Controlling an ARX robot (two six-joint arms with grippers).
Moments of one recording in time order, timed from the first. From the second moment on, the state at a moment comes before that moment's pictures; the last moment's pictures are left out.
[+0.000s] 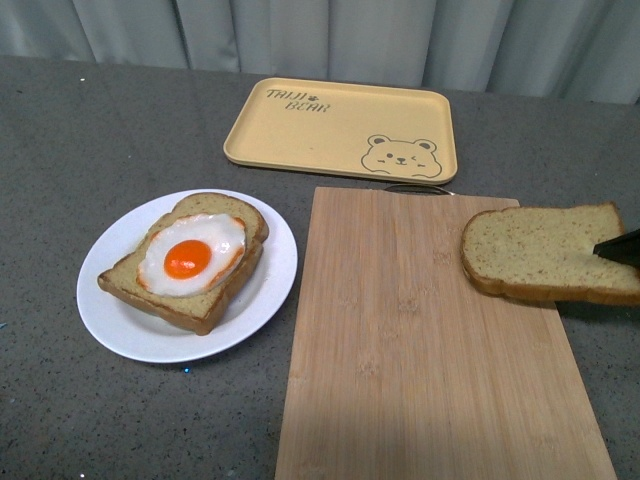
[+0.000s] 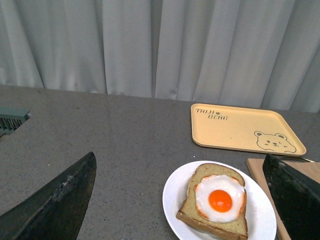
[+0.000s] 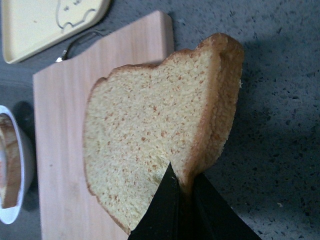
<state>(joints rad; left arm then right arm) 0.00 0.00 0.02 0.00 0.00 0.00 -0.21 2.01 0.81 0.22 -0.65 0.24</state>
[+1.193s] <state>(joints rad) 0.00 0.00 0.02 0.00 0.00 0.00 0.44 2.32 1.33 0.30 -0.88 0.56</state>
